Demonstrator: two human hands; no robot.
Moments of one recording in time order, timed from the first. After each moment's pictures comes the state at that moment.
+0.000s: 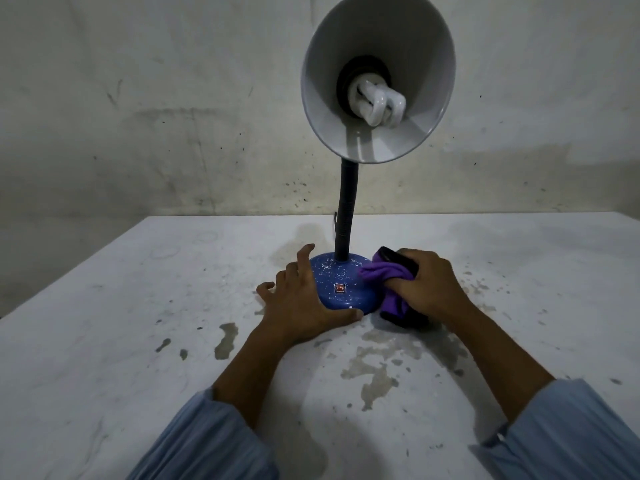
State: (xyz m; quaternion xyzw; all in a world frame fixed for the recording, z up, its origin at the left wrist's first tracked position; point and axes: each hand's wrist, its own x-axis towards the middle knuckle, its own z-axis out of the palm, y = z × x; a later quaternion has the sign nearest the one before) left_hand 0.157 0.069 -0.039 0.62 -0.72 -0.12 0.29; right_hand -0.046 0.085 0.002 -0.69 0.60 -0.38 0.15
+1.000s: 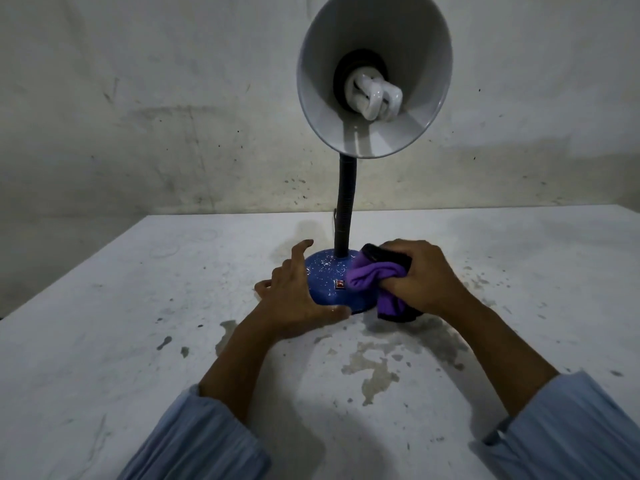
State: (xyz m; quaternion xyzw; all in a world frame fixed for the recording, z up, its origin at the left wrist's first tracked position) left_hand 0.171 0.071 -0.032 0.58 -0.73 -0.20 0.29; right_hand -0.038 0.092 0.010 -0.77 0.50 -0.38 0.11
